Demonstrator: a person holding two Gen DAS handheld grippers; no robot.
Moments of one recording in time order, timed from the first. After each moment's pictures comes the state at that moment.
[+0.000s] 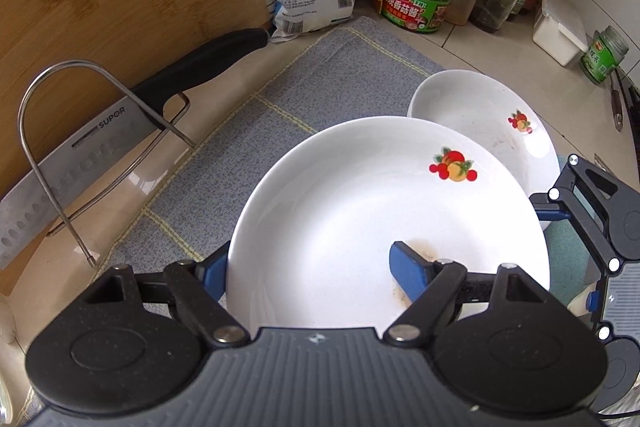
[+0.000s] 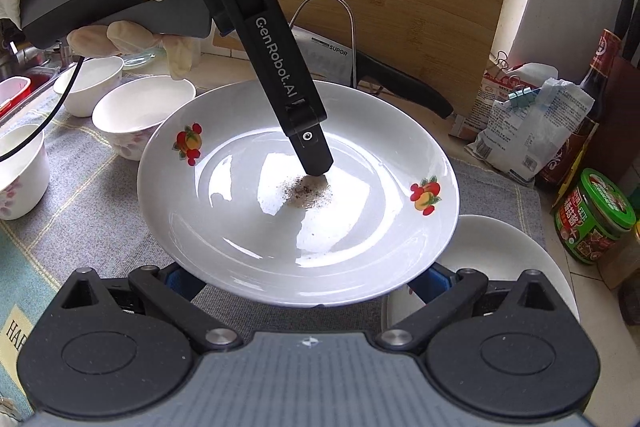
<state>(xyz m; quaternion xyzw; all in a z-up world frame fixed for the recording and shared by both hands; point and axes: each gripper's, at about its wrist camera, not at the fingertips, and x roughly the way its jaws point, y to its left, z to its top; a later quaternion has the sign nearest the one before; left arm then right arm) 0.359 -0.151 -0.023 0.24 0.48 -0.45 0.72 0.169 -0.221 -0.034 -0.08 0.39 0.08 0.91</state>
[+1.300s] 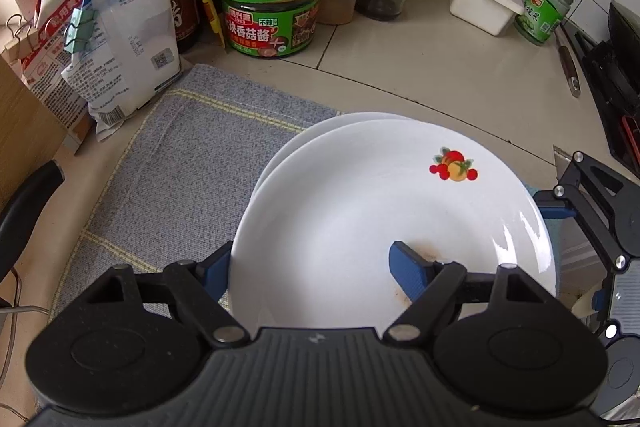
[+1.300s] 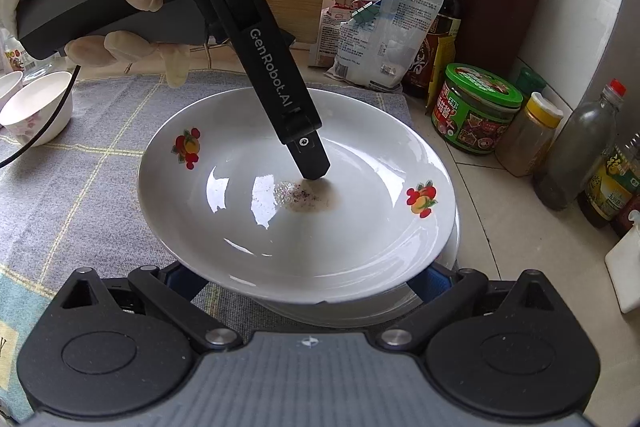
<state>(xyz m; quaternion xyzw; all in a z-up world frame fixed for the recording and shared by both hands) 0.317 -0.289 -0.048 0.30 0.45 -0.55 0.64 0.128 -0.301 -0.043 -0.02 0.42 -0.05 0.91</state>
